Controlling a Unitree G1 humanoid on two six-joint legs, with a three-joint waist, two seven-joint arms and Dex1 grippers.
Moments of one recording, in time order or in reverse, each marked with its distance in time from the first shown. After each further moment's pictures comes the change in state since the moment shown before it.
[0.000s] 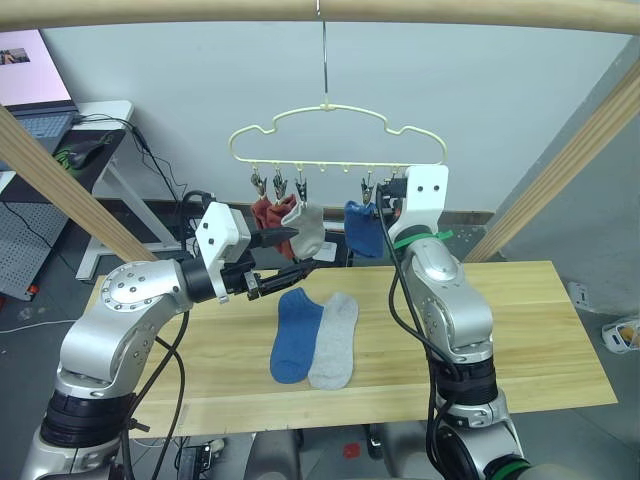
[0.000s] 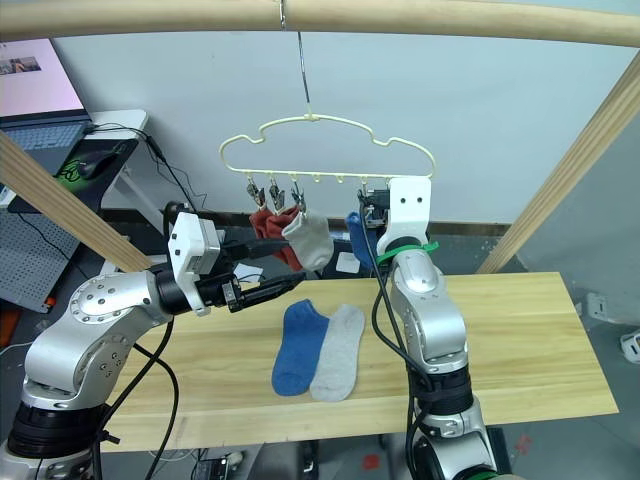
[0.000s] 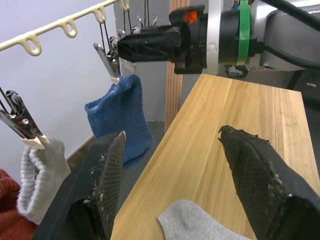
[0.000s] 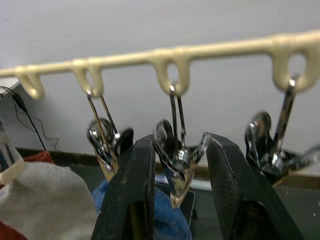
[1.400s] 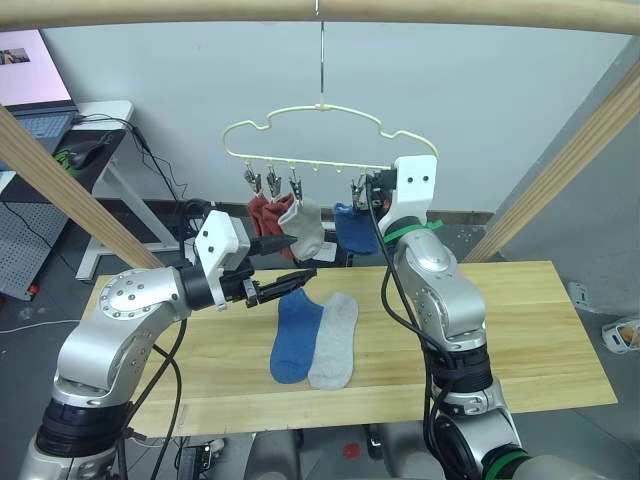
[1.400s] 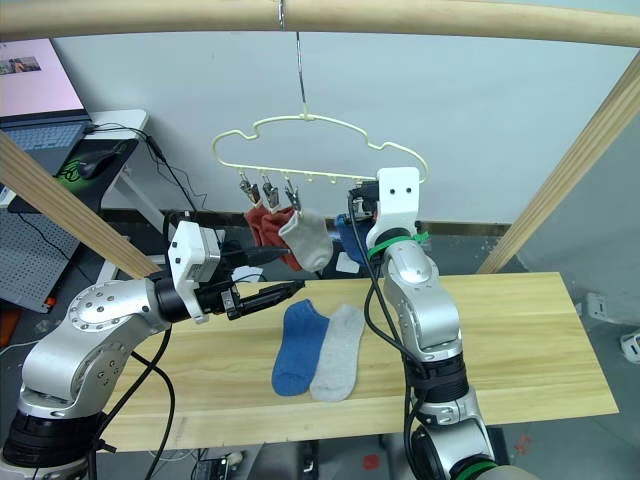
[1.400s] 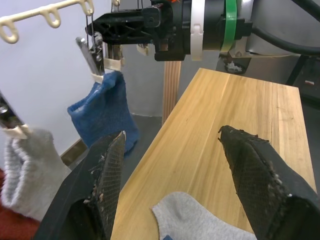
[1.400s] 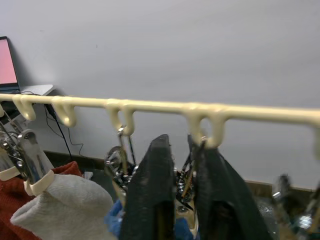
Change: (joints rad) left arm 0.044 0.008 0.005 -0.020 -0.002 0.003 0.004; right arm -0.063 -0.003 -0.002 0.078 0.048 -0.065 0.062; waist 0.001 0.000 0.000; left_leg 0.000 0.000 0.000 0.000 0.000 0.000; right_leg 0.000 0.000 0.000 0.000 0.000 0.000
